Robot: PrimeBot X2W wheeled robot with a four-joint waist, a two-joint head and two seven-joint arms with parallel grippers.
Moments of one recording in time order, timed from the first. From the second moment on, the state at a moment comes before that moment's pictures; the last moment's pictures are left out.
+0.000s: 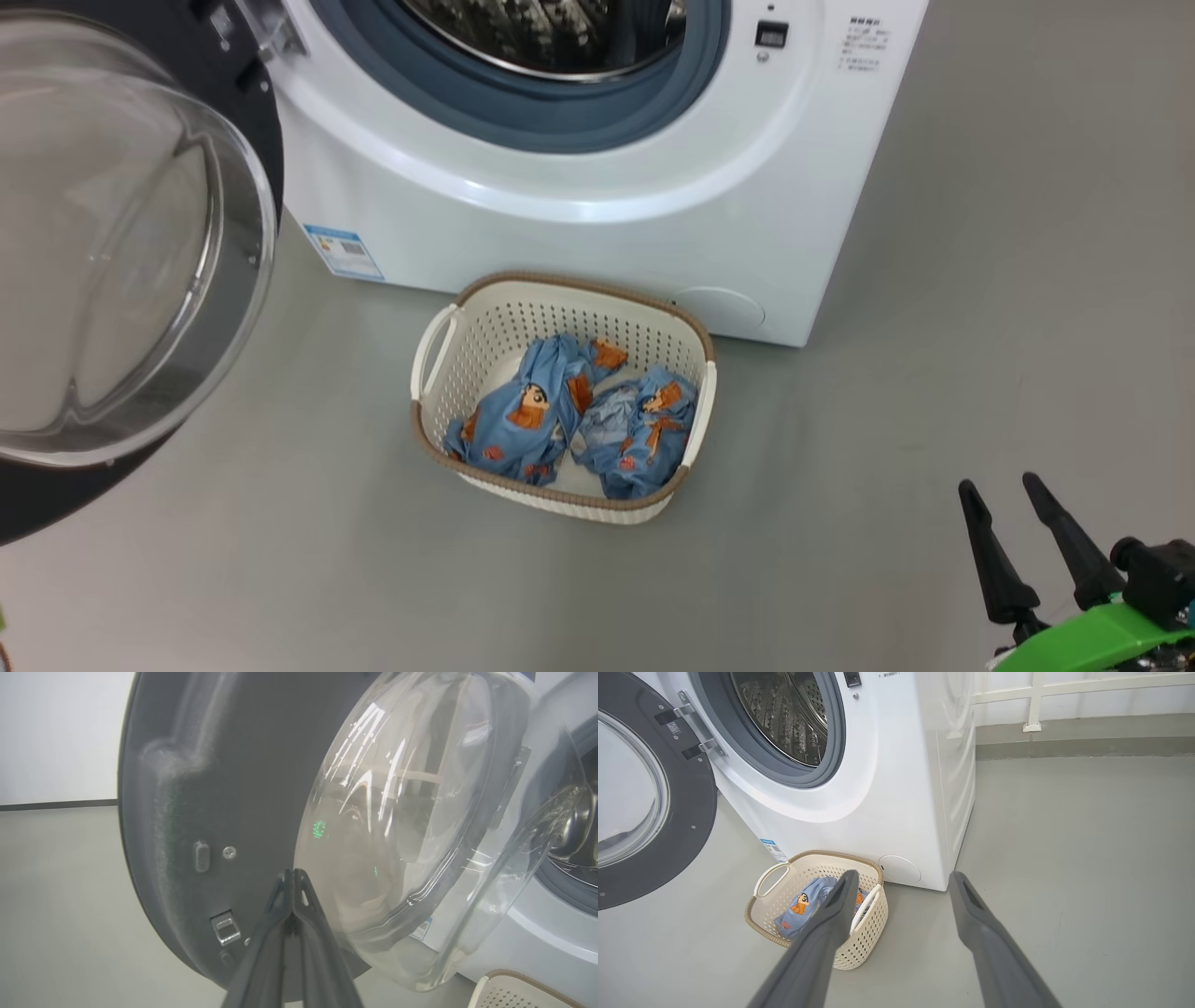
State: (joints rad) left arm -0.38 0.22 0.60 0.59 -0.14 -0.12 -0.26; right arm -0.02 -0.26 0.03 0.21 0.42 0.13 -0.25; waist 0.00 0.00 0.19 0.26
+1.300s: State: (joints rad) left arm 0.04 0.21 -0.02 0.21 -0.41 -0.13 -0.26; right arm 0.09 -0.26 0.02 0.20 0.44 0.13 -0.25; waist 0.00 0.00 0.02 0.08
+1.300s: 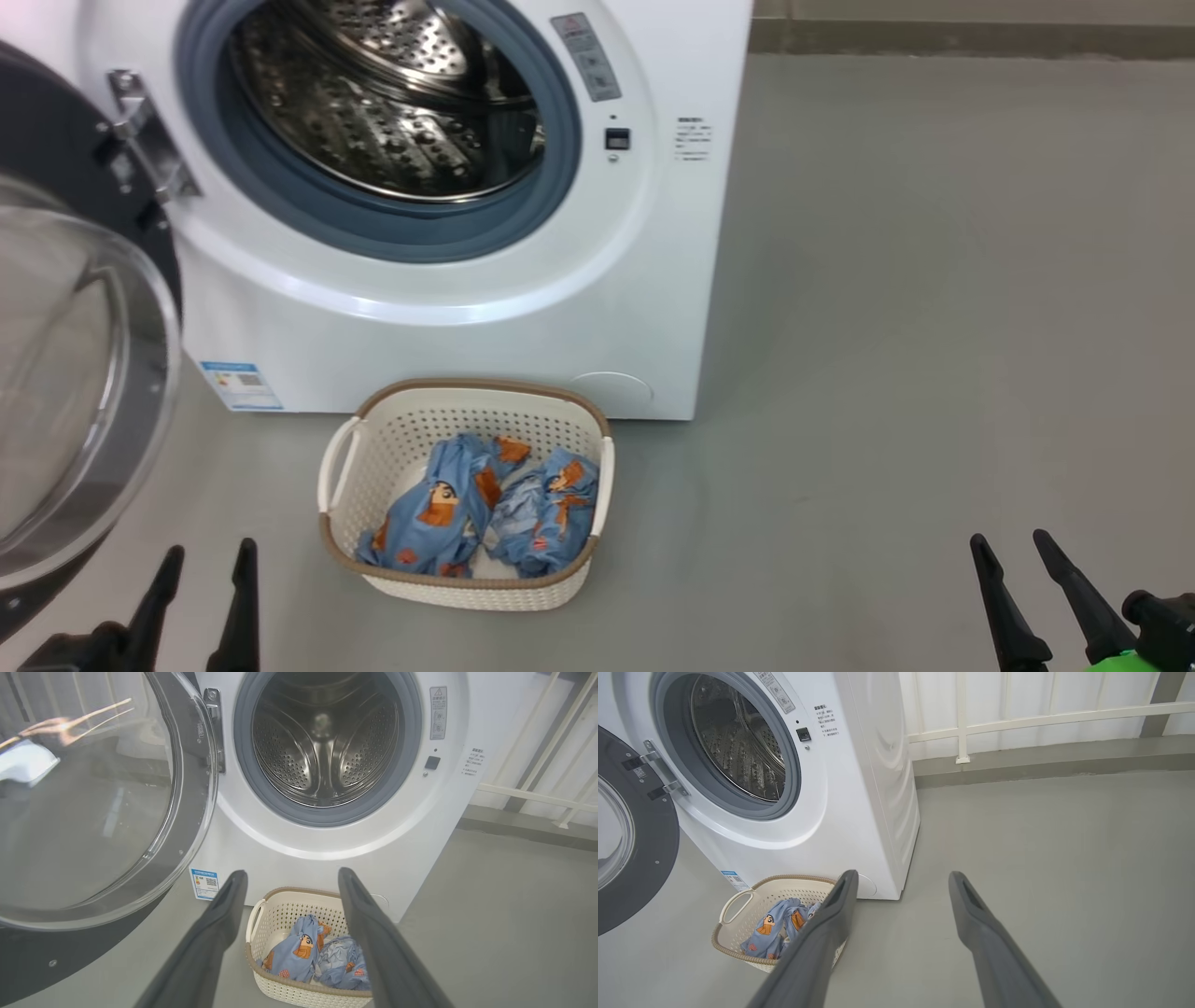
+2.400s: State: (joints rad) left arm -0.04 0.25 -0.12 0.23 -0.52 -0.13 -0.26; right arm 0.08 -0.24 -0.01 0.19 0.44 0.13 -0.25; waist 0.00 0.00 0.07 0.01
